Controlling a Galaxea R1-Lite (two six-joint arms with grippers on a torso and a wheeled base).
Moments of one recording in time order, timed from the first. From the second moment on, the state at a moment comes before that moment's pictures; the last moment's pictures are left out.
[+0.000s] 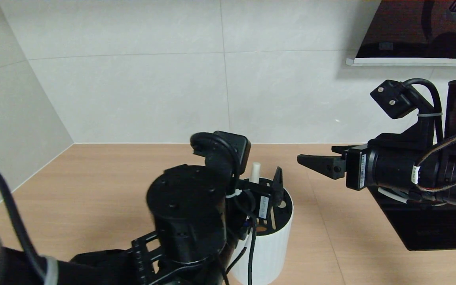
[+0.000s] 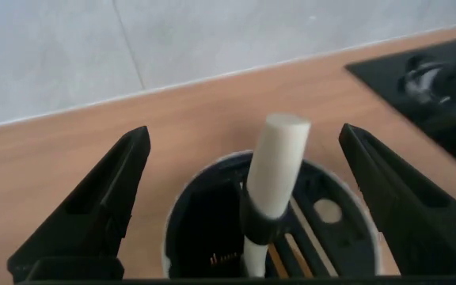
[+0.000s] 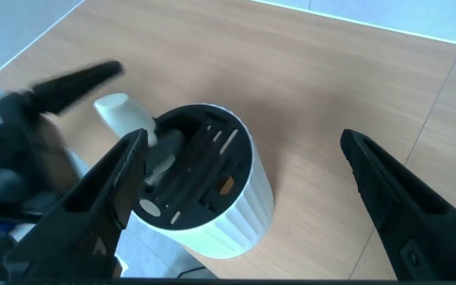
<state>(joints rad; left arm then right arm) -1.01 1.81 -0.75 -1.03 0.67 -0.01 0.66 1.45 -0.91 -0.30 -0.01 0.18</state>
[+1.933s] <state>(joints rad) -0.05 0.08 -0.57 0.09 0.29 0.04 0.05 0.11 -0.56 0.11 -0.01 -0.07</state>
